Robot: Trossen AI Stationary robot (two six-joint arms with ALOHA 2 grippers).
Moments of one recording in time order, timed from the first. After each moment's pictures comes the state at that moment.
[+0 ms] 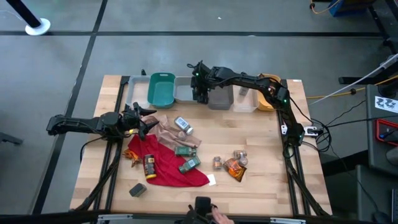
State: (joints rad) left arm -0.04 0.08 0.01 0.06 -0.40 -0.03; right arm -0.46 2.20 1.90 -0.71 0.01 -0.40
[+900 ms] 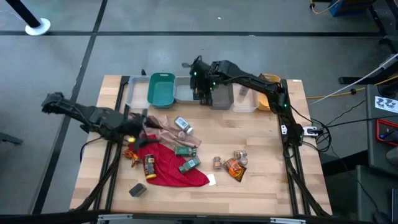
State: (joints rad) left arm -0.34 0.67 0.61 -0.25 -0.26 -0.23; right arm -0.32 2.19 2.35 -1.29 0.06 -0.38
